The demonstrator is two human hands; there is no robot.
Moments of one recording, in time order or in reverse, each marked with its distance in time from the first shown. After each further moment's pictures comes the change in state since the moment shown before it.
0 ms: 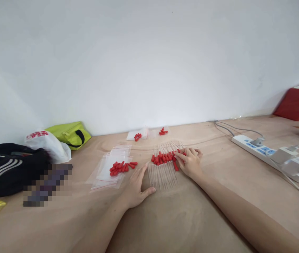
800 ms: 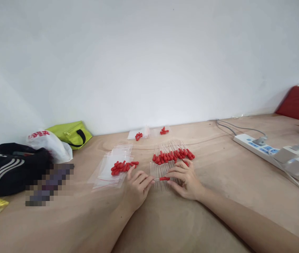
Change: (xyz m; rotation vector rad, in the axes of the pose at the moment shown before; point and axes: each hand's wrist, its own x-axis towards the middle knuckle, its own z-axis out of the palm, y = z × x) left_hand 0.002 0.022 -0.003 0.211 0.422 0.255; right_hand -0.022 -0.045 -0.035 0.406 -0.245 -0.246
